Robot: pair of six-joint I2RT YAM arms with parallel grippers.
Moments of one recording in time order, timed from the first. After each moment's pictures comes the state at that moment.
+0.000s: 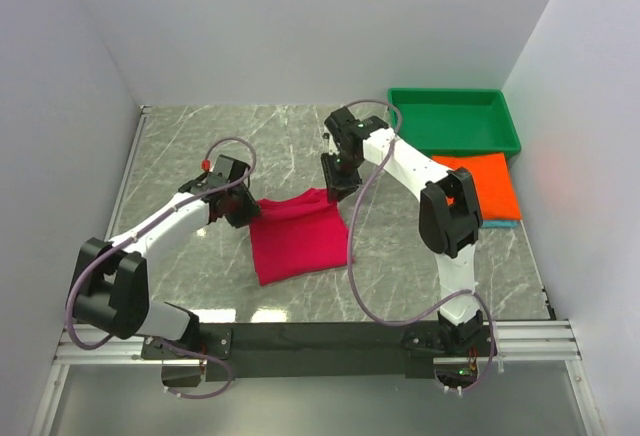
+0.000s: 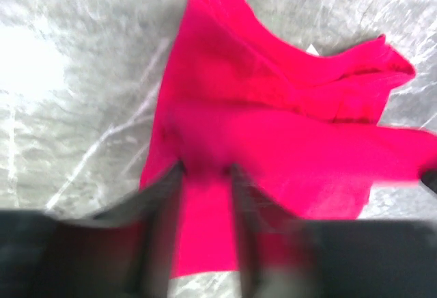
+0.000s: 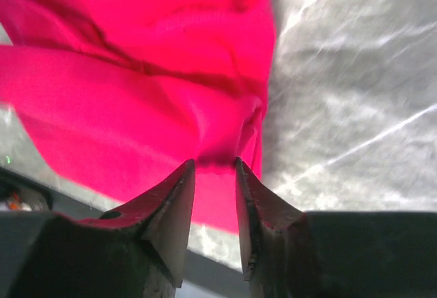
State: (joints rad) left arm -0.38 1.40 0.91 -0.54 -0.04 -0.91; right arm 0.55 2.07 1.81 -1.04 -0.22 0.34
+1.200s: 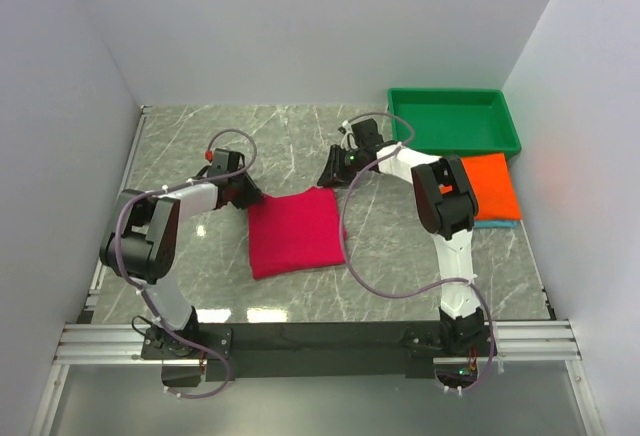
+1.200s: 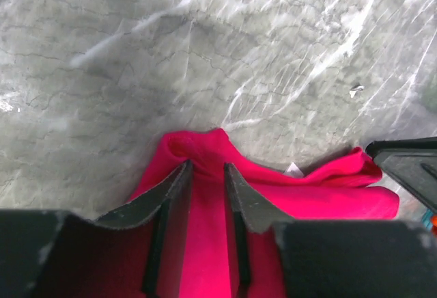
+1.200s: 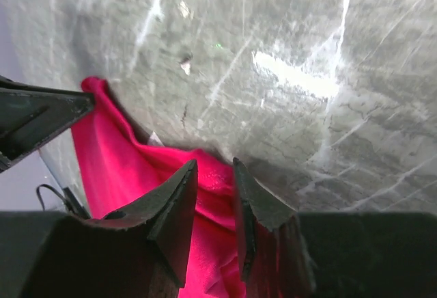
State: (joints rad) left arm -0.24 1.73 0.93 -0.07 0.08 -0.85; right arm 0.38 2.24 1.57 -0.25 -0.60 0.51
